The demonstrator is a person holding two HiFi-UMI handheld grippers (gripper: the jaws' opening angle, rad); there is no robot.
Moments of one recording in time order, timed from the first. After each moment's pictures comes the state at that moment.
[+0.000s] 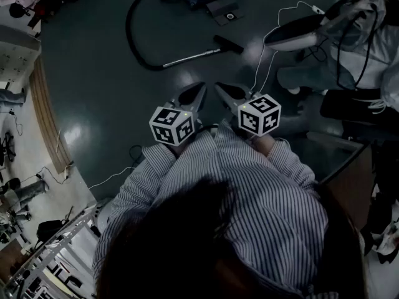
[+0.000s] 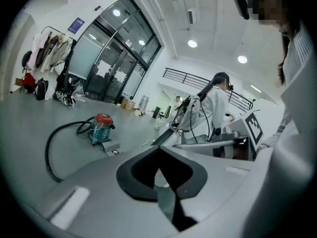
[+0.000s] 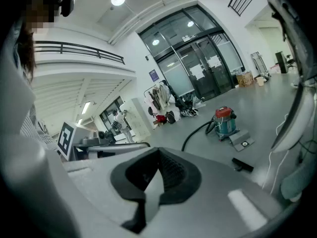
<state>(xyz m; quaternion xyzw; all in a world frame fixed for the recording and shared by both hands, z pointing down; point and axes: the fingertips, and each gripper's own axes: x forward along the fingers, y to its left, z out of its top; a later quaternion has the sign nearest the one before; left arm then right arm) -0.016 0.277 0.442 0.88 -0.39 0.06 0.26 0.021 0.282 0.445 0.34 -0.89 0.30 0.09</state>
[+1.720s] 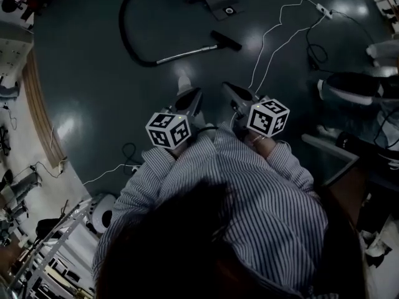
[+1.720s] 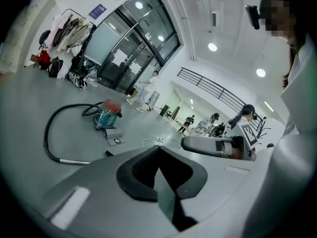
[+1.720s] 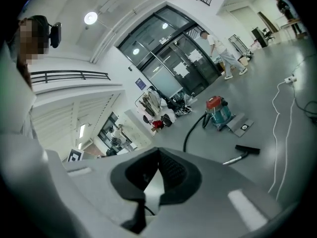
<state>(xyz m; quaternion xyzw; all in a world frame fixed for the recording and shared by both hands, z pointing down) -0.004 0.228 0.499 0.84 -0.41 0.04 0.36 0.072 0.216 0.479 0.35 -0.85 0.40 0.02</state>
